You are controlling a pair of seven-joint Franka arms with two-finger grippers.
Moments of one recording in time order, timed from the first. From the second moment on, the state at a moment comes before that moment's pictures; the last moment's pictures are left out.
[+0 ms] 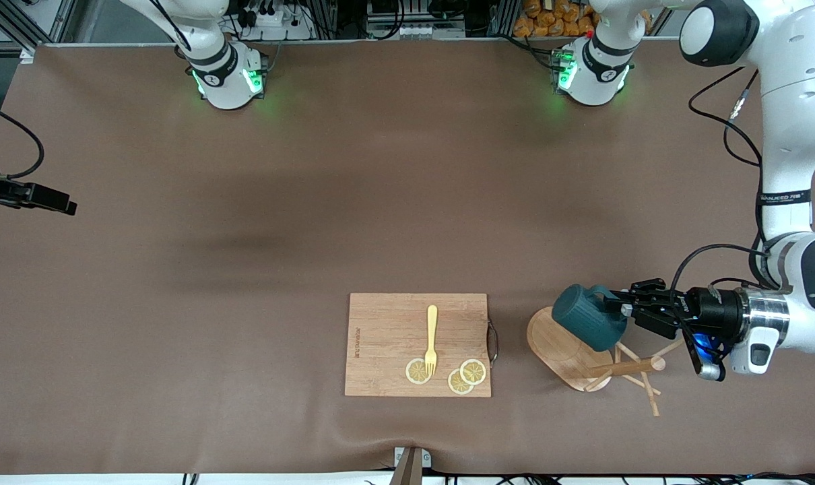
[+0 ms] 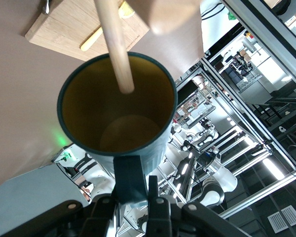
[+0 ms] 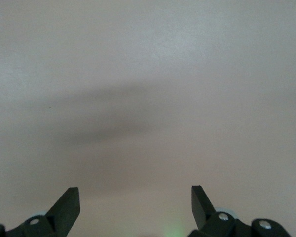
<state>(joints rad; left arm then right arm) 0.19 0.86 -0.12 -1.06 -1.18 1.41 -0.47 -0.20 0.16 0.10 -1.49 -0.02 1.49 0.03</state>
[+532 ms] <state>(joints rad) 0.21 0.88 -0.09 -1.06 -1.26 1.41 -0.46 -0.20 0.16 0.10 -1.49 -0.02 1.49 0.03</state>
